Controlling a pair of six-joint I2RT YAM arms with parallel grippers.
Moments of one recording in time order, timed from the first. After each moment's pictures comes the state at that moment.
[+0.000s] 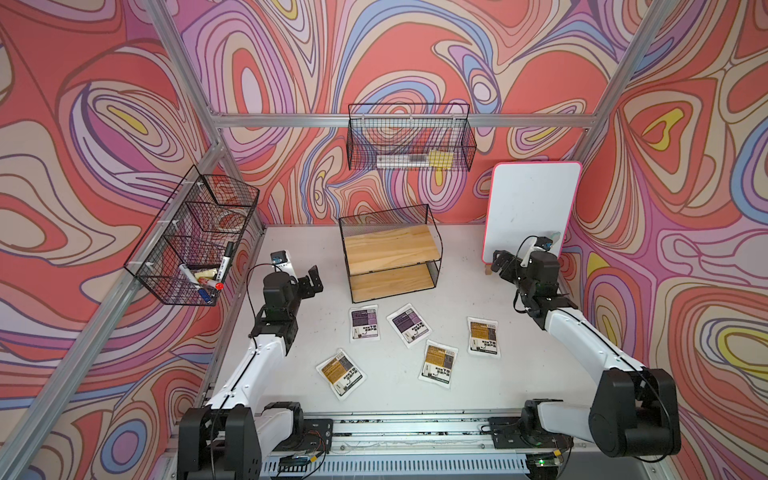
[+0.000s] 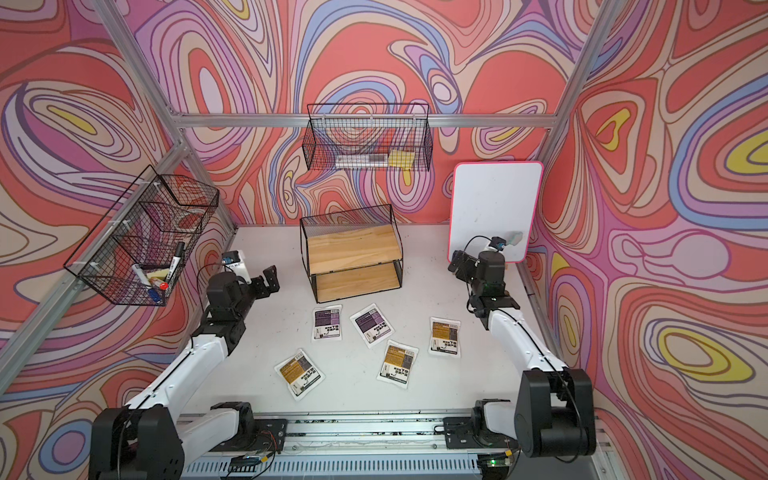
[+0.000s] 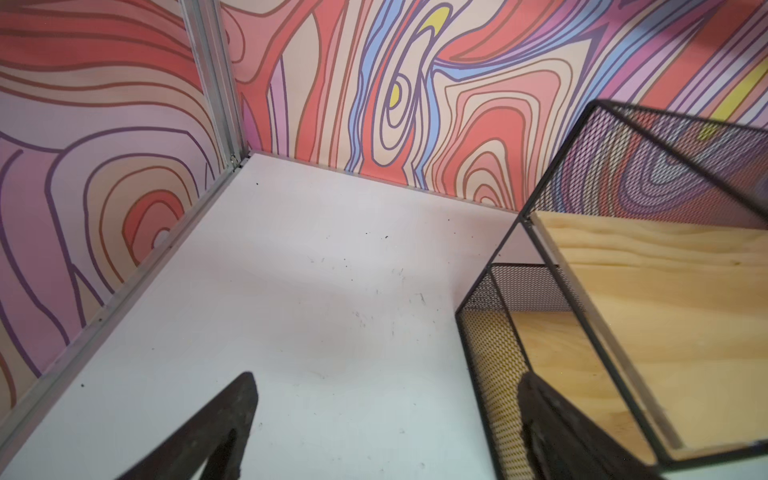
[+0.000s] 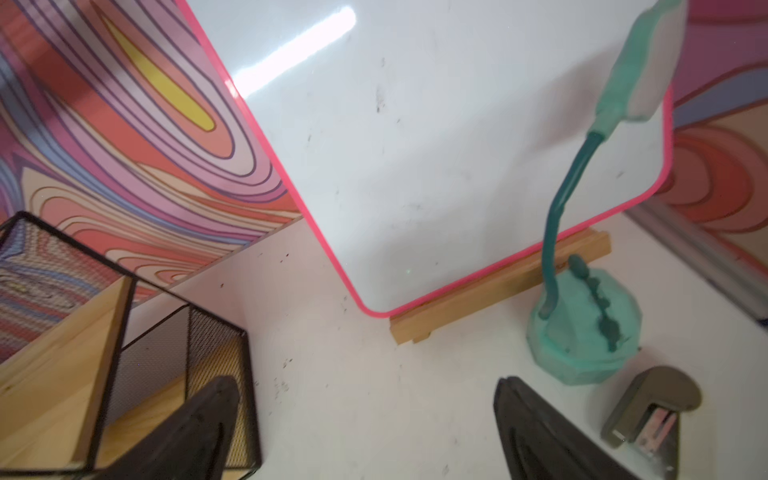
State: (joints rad) left arm 0.02 1.09 0.64 0.10 -0.01 -0.27; right arm 0.00 1.25 0.78 0.02 -0.02 0.48
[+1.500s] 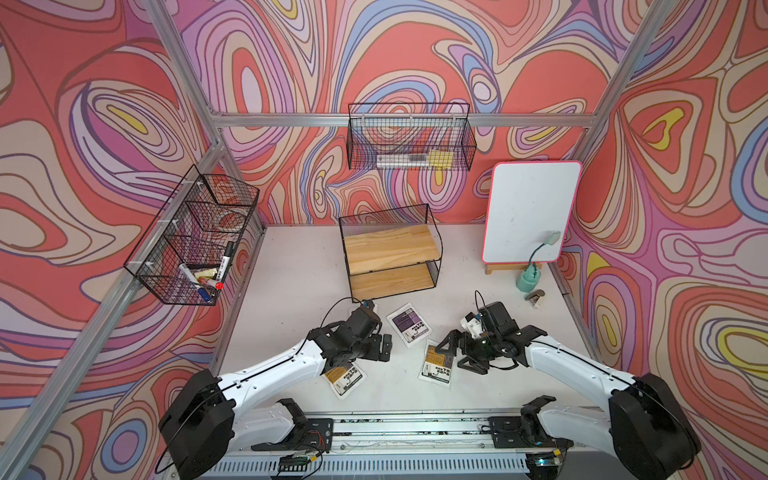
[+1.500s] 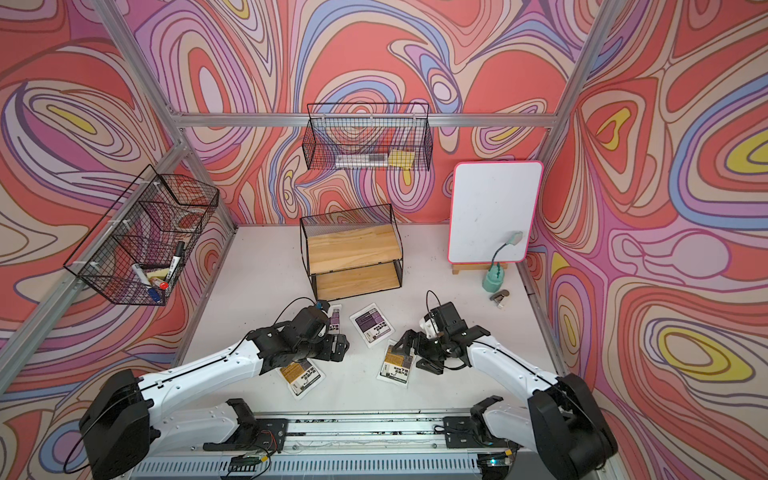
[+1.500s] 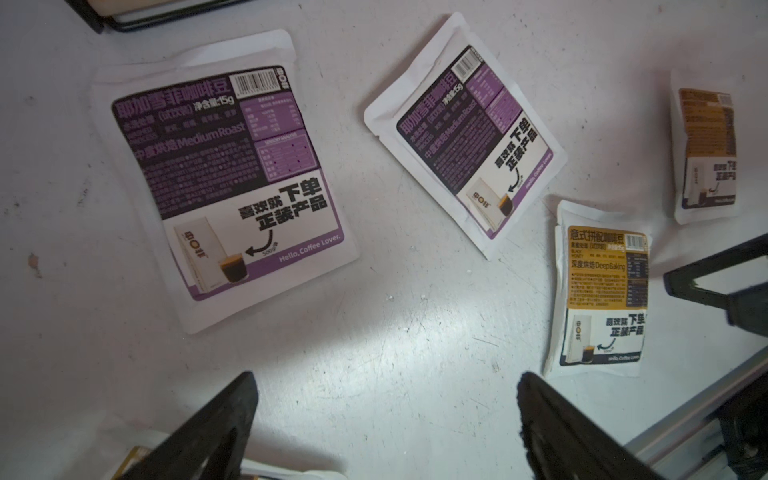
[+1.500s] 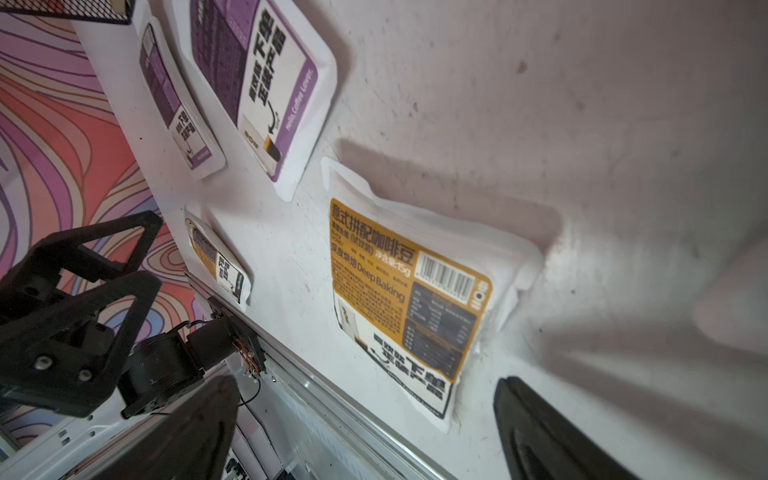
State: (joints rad) left arm -0.79 1.19 0.67 -0.47 -0.04 -0.60; right arm 0.43 1.21 0.52 -0.43 -0.62 0.76
